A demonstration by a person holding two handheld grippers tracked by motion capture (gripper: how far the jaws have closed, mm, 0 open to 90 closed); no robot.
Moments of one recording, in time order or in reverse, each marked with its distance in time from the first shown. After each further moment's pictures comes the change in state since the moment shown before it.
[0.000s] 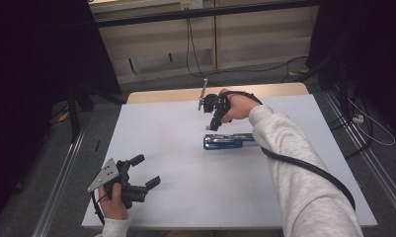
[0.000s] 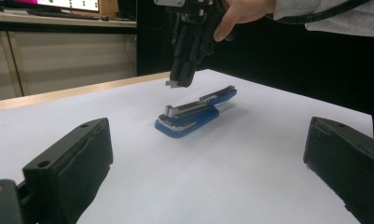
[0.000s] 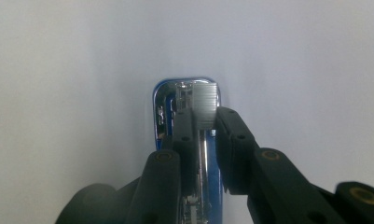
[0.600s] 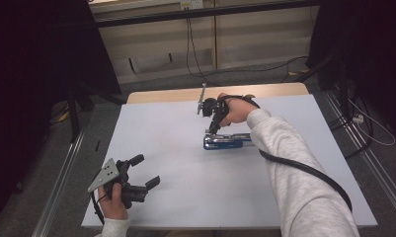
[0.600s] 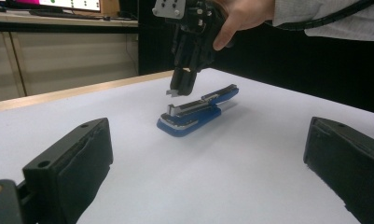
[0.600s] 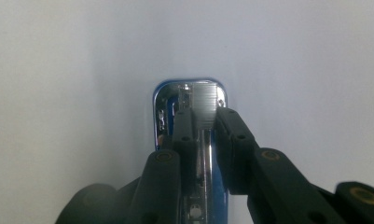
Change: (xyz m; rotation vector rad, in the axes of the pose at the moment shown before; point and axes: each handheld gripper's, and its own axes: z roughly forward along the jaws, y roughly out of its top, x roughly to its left) left arm 0.000 0.000 -0.001 0.010 0.007 0.009; right arm 0.002 0.000 0.015 0.012 0.007 -0.008
